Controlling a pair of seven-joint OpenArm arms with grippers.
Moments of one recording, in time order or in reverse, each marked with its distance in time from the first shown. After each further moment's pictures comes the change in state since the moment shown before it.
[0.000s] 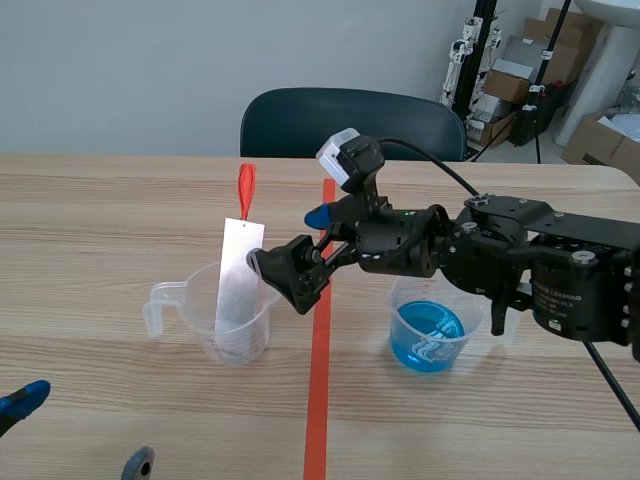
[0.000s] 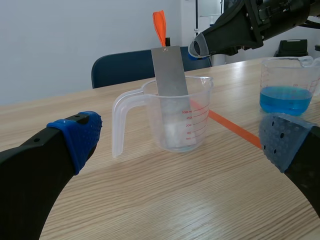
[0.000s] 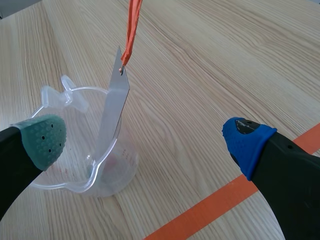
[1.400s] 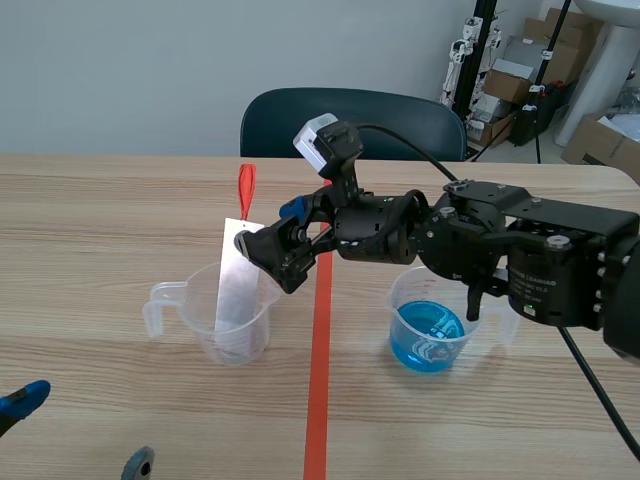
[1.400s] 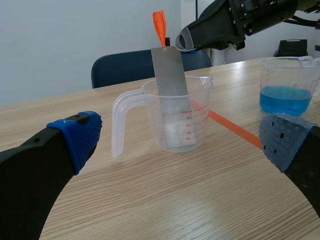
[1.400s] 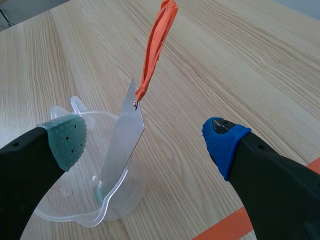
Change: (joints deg) left arm 0.0 0.0 0.0 0.0 0.0 0.0 0.0; right arm 1.5 -2.7 0.0 0.0 0.0 -0.6 -1.7
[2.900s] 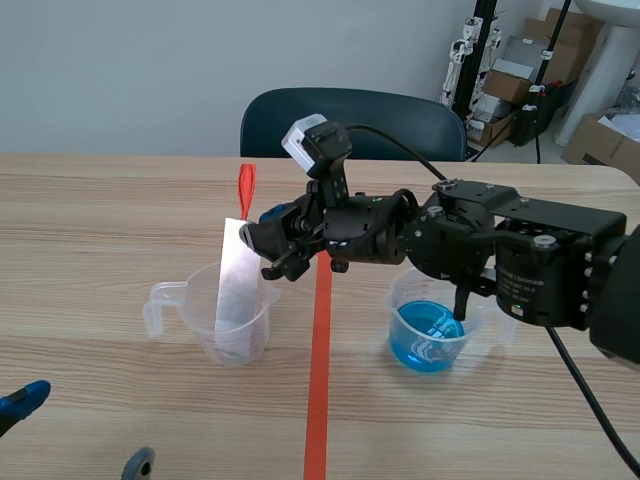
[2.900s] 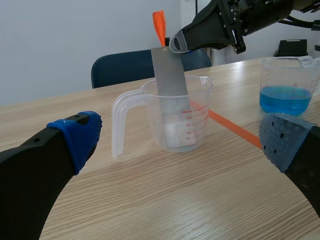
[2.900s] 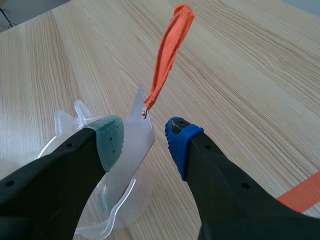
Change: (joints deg) left arm 0.0 0.0 0.0 0.0 0.0 0.0 0.0; right arm 0.0 -1.6 0.0 0.0 0.0 -1.1 -1.3
